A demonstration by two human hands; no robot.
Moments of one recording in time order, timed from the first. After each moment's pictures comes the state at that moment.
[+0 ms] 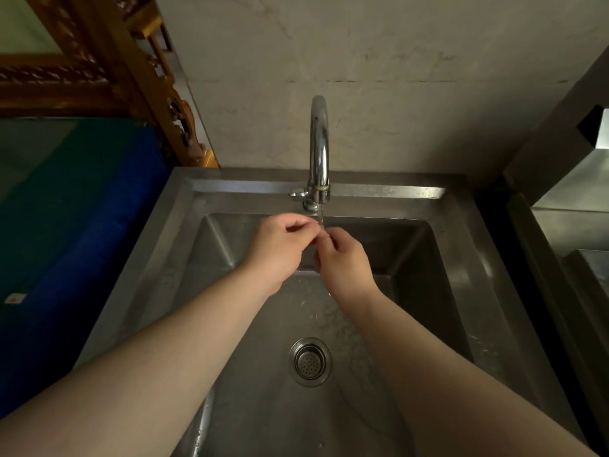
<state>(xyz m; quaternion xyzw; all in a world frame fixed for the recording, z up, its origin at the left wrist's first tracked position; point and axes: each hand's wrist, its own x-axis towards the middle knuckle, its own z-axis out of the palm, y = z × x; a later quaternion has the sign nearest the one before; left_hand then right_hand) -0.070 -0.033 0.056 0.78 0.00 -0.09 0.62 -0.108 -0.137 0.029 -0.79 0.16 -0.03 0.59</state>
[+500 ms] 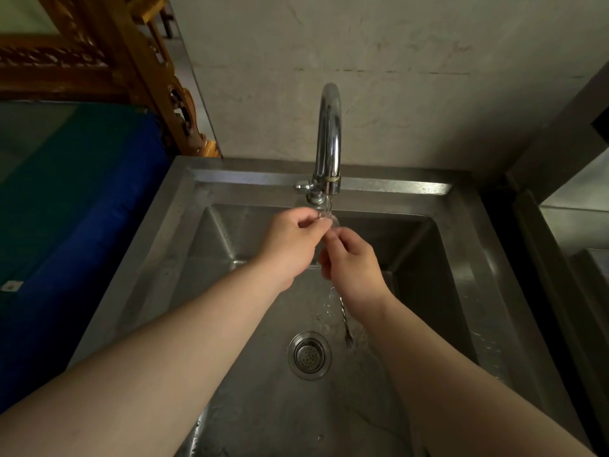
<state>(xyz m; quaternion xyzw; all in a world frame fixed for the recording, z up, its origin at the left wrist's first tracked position) -0.069 -0.037 0.047 0.79 -0.01 -0.10 0.61 -0.116 -0.140 0.010 -0.72 0.15 -0.01 0.68</state>
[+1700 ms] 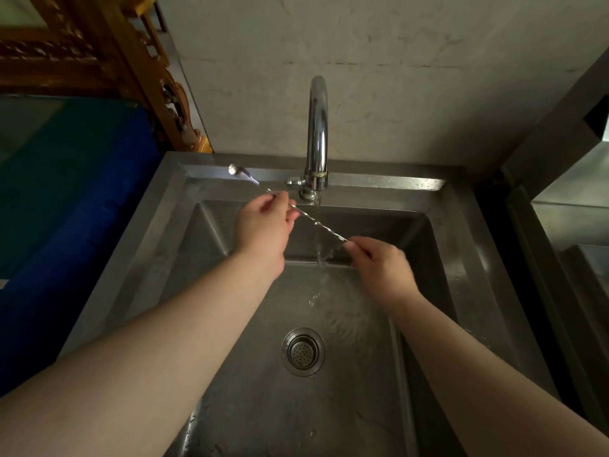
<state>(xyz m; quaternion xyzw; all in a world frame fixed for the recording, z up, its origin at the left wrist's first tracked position) -0.057 -0.039 0.050 0.60 0.22 -0.03 0.77 -0.128 -0.203 -0.001 -0.89 0.13 -0.03 0.44</state>
